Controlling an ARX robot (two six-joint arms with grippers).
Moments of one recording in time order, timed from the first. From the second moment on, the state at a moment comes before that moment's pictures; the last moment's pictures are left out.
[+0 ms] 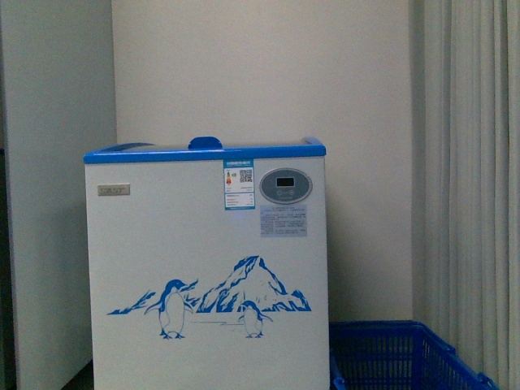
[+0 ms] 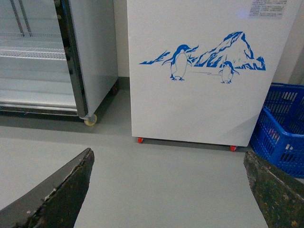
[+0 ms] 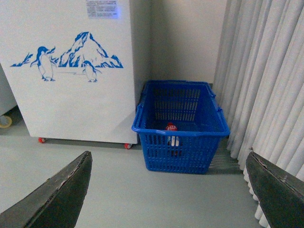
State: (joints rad) left arm 0.00 0.00 0.01 0.00 0.00 0.00; right arm 0.00 0.00 0.02 0.00 0.00 0.00
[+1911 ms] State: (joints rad) left arm 0.00 0.00 0.01 0.00 0.00 0.00; right arm 0.00 0.00 0.02 0.00 0.00 0.00
